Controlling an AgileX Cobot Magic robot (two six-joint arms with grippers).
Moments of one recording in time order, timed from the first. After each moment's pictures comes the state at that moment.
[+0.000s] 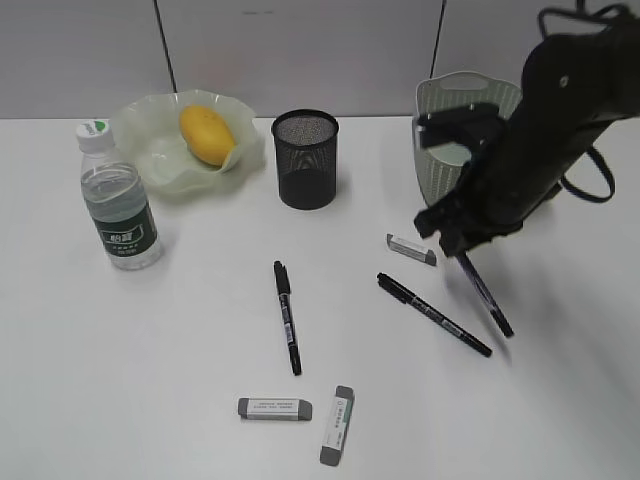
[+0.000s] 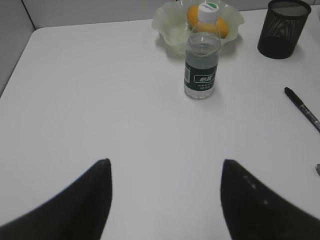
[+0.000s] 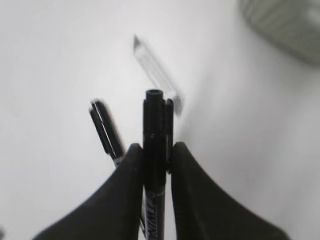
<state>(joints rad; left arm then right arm) -0.06 -0.01 -0.53 -0.03 1.07 0.04 0.40 1.86 -1.14 0.08 0.57 -0.07</state>
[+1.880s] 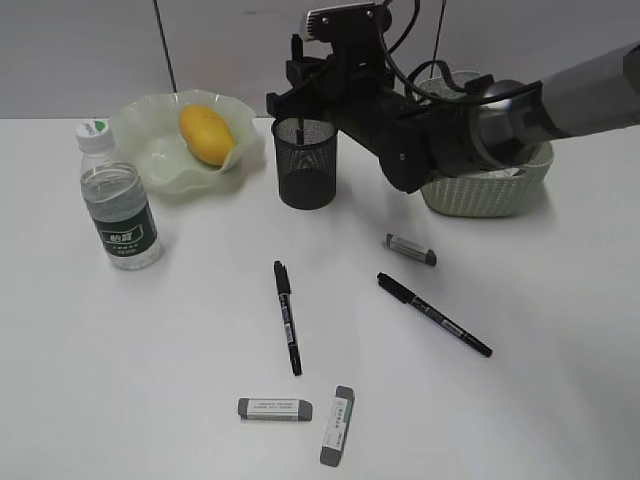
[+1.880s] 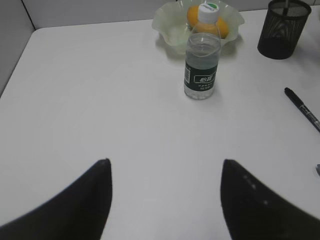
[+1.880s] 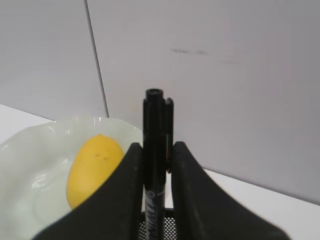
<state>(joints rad) -0.06 -0.01 -0.53 -0.03 1.07 0.04 0.55 2.28 -1.43 0.06 -0.68 0.00</state>
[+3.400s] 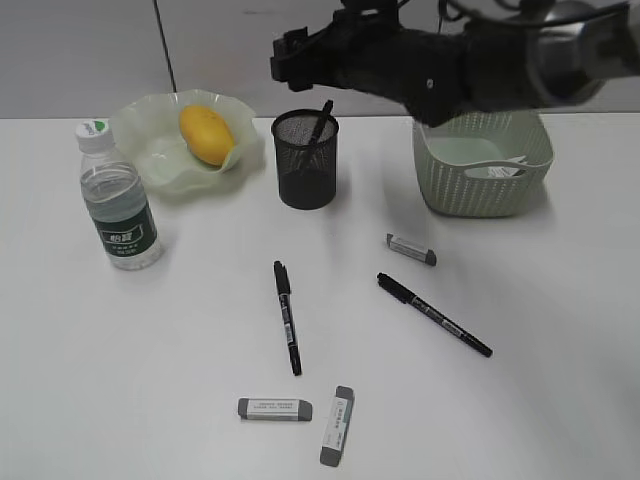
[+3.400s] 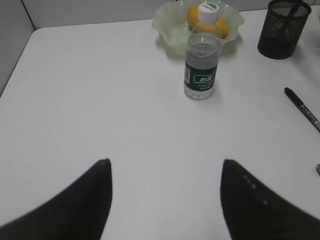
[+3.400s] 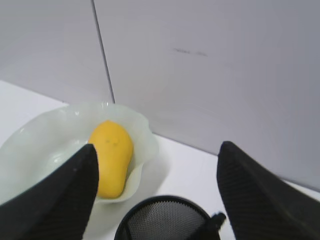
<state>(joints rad) -0.06 -0.01 -0.53 -0.03 1.07 0.04 0.55 2.08 -1.43 0.06 -0.32 -0.01</state>
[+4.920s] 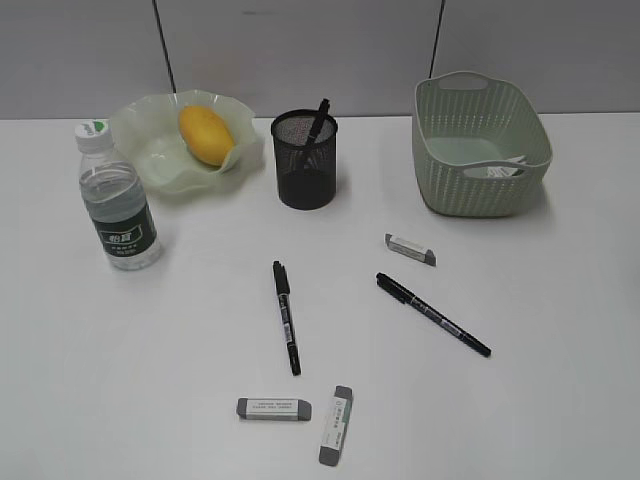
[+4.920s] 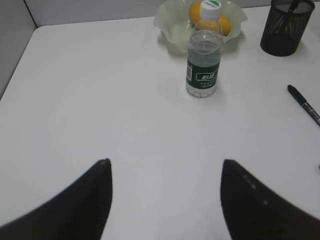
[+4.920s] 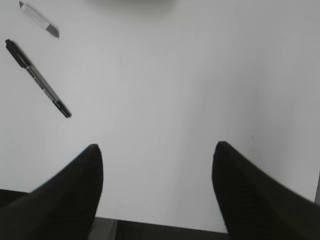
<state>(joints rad) -0.06 0.00 -0.53 -0.02 1.07 0.04 0.03 1.38 -1.34 0.04 1.21 -0.17</state>
